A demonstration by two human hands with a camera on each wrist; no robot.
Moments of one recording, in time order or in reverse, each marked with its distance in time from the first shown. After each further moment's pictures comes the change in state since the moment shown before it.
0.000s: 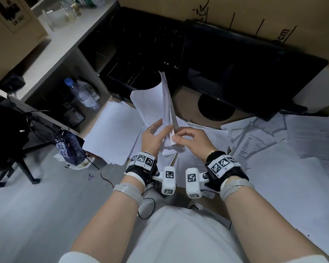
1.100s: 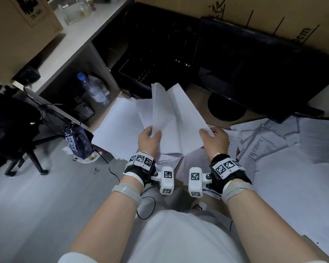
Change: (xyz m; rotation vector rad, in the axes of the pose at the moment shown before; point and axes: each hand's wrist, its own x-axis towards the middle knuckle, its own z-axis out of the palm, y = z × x) left_hand 0.003 -0.019 -0.033 0.009 0.158 0.038; right_hand 0.012 0.024 0.003 -0.109 0.598 0.129
